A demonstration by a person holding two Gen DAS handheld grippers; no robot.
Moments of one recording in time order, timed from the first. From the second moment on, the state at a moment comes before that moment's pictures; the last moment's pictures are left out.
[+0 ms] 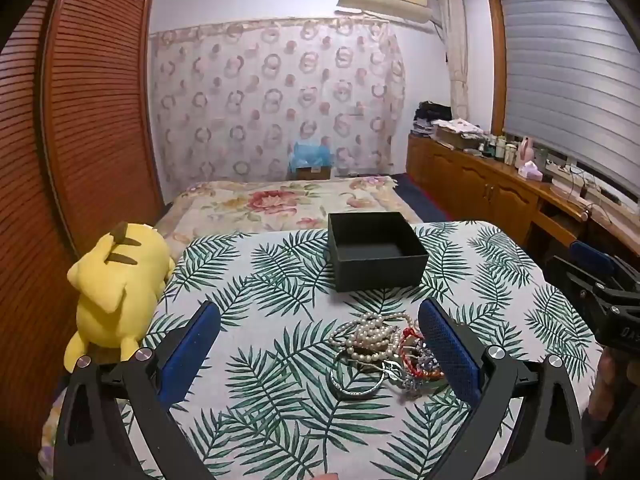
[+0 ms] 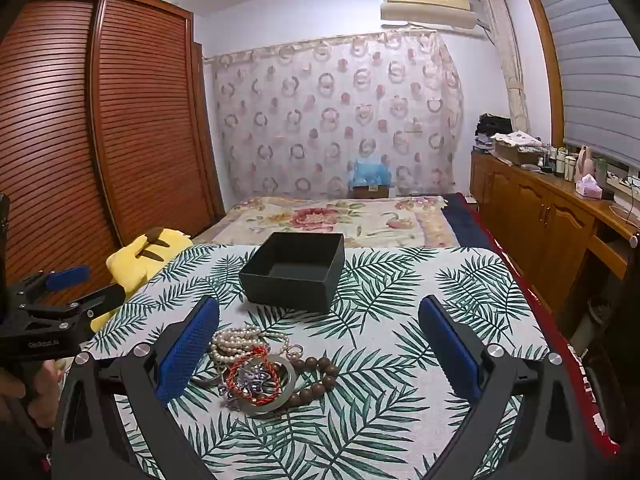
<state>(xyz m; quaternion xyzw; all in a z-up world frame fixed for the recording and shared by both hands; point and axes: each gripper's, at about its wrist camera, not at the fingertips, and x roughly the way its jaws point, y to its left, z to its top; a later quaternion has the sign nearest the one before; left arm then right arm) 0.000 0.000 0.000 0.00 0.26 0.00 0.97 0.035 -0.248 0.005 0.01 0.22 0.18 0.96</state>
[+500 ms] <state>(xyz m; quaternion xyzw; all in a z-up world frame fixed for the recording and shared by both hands) 0.000 0.000 0.000 0.00 0.25 0.00 0.97 0.035 -0.247 0.005 0.01 0.22 0.18 0.96</state>
